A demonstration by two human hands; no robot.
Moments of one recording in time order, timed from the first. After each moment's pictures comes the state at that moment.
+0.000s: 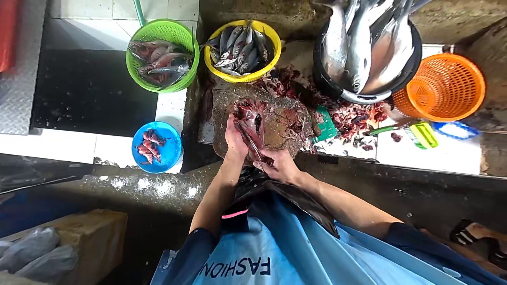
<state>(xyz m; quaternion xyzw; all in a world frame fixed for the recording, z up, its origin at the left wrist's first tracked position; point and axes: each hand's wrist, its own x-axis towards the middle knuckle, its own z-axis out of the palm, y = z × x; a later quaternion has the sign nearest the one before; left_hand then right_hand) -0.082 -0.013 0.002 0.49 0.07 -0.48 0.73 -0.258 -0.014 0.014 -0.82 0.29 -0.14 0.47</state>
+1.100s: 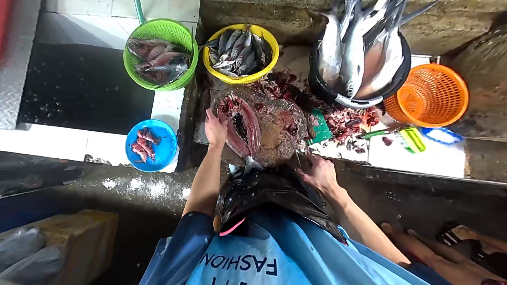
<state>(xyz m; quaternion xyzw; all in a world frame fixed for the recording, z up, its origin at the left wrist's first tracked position) 0.002 -0.011 -0.061 0.91 -0.28 -0.21 0.24 -0.387 -0.040 -0.007 -0.82 0.51 0.08 0.25</state>
